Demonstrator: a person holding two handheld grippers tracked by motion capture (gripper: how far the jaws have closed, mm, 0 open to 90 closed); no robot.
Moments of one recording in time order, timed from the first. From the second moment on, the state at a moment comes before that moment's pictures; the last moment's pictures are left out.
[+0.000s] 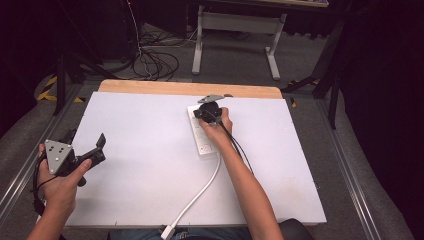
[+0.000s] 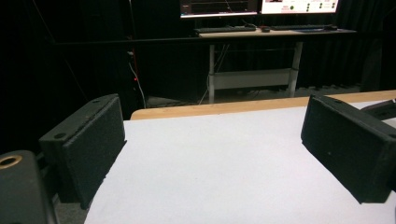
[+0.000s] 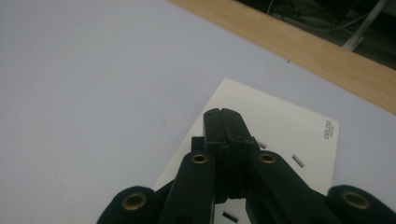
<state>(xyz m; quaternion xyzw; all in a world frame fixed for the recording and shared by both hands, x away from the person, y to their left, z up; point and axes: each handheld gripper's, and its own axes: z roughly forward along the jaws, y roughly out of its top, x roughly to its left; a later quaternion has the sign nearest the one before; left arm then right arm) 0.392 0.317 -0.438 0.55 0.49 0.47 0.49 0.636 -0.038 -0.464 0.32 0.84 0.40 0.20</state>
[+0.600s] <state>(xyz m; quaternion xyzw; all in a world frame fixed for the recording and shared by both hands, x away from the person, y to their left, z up) 0.392 0.316 -0.438 0.55 0.49 0.47 0.49 0.642 -0.024 -0.459 0.32 0.85 0.36 0.20</state>
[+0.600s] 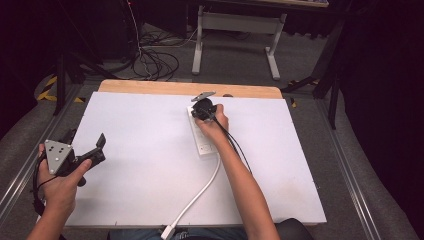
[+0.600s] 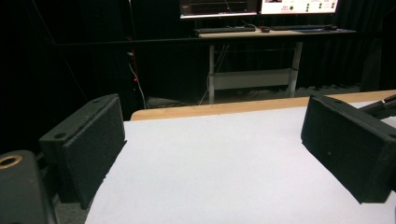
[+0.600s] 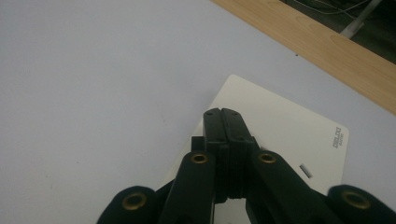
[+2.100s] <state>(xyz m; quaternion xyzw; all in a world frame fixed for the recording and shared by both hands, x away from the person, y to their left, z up) 0.398 0.315 -0.441 0.56 0.49 0.46 0.48 0.615 -0.052 -0.419 0.31 0.83 0.40 0.22</state>
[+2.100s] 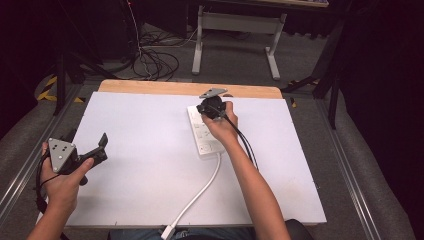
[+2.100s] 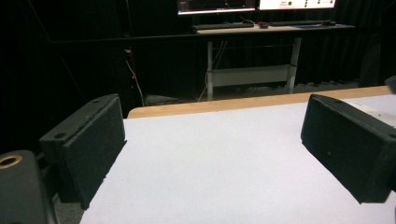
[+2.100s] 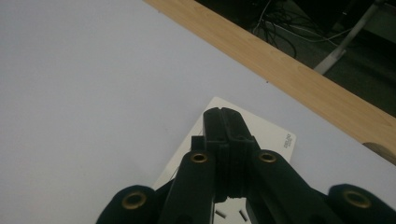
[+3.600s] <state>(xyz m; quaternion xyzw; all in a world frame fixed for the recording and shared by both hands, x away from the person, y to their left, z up) 0.404 0.313 -0.439 0.56 0.49 0.46 0.49 0.536 -0.164 -0.409 0.33 0.74 0.53 0.25</state>
